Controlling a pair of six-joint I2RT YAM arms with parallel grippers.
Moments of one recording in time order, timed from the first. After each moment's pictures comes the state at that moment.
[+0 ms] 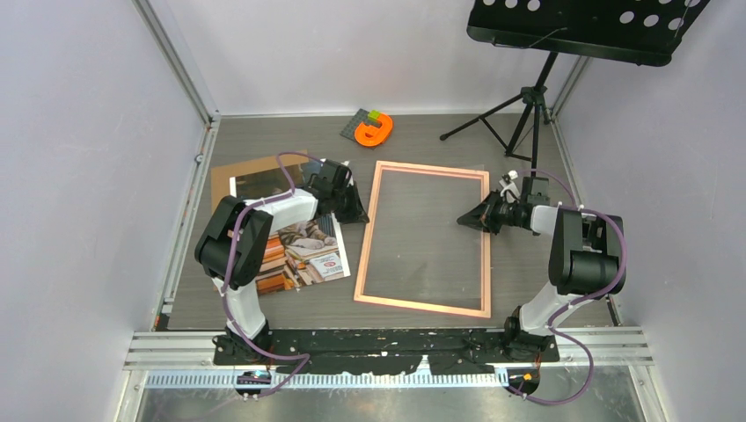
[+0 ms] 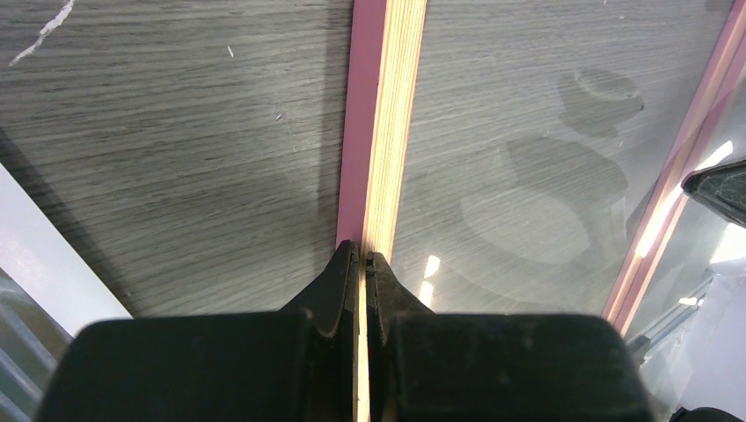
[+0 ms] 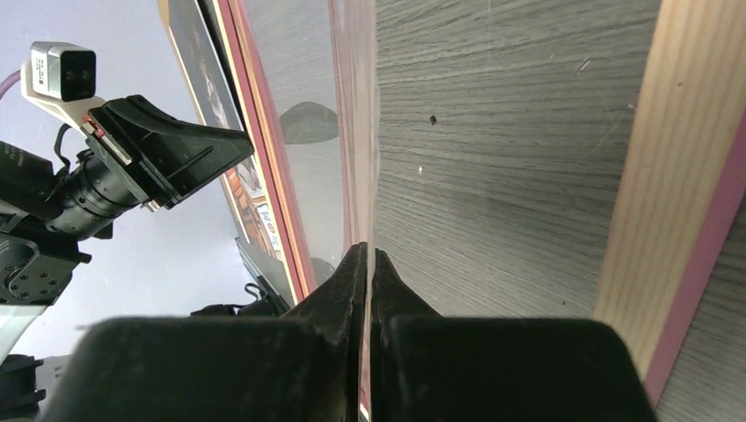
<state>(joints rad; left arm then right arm) -0.50 1.84 1.08 -0.15 0.26 -0.68 -0.17 1.66 0.72 -0.04 -0.88 0.54</state>
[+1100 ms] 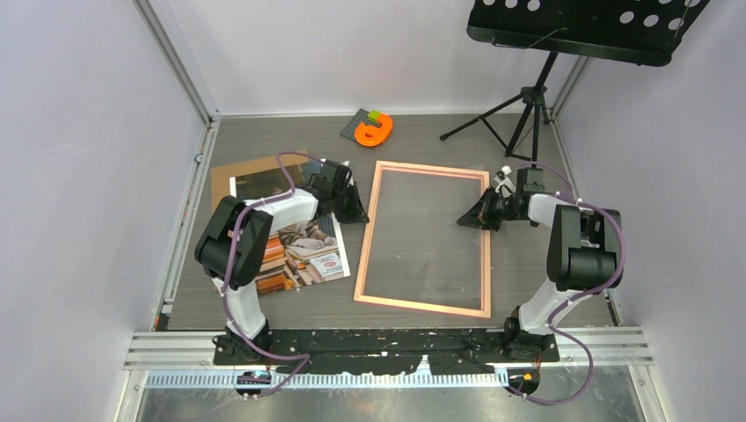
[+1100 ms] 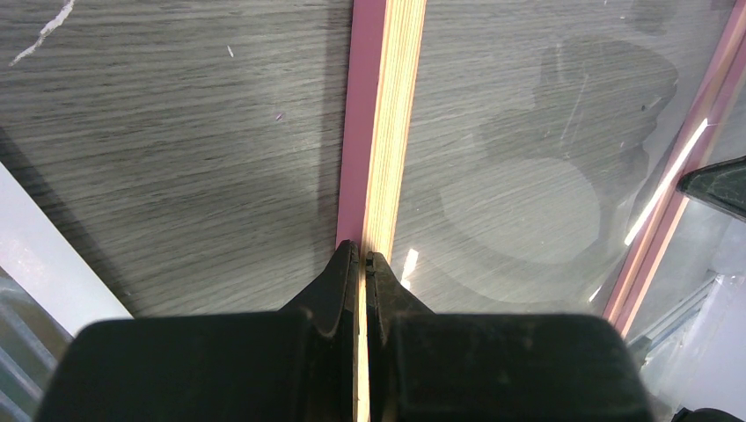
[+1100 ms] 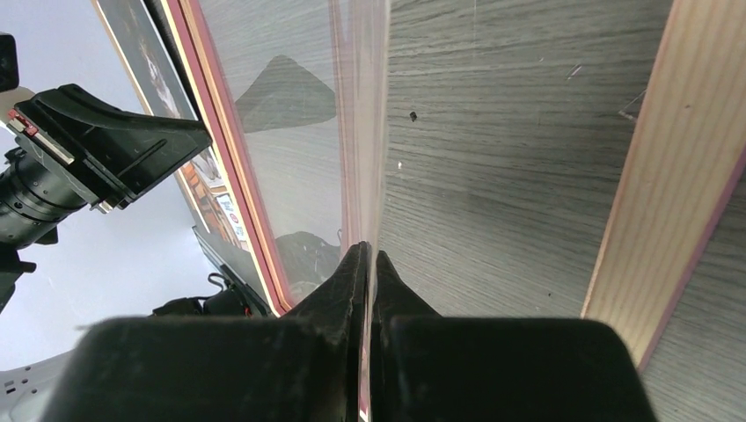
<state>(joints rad) -0.50 1.84 1.08 -0.15 0.26 -0.68 -0.13 1.69 0.85 -0.26 -0.78 0.41</state>
